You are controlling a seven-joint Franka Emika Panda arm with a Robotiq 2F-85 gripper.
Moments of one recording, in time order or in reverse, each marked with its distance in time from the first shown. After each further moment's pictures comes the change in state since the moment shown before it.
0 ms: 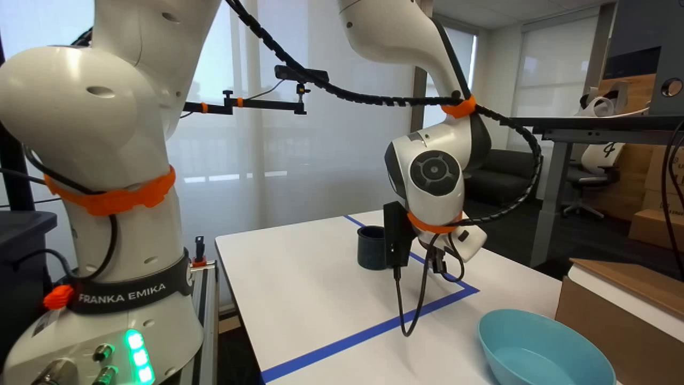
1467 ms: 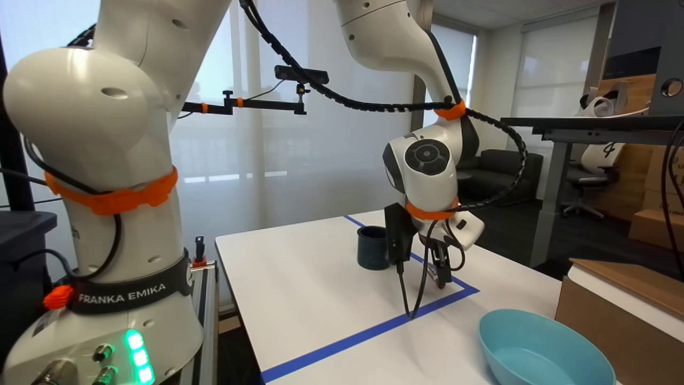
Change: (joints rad) arm 0.070 0.045 0.018 0.076 0.017 0.227 0.001
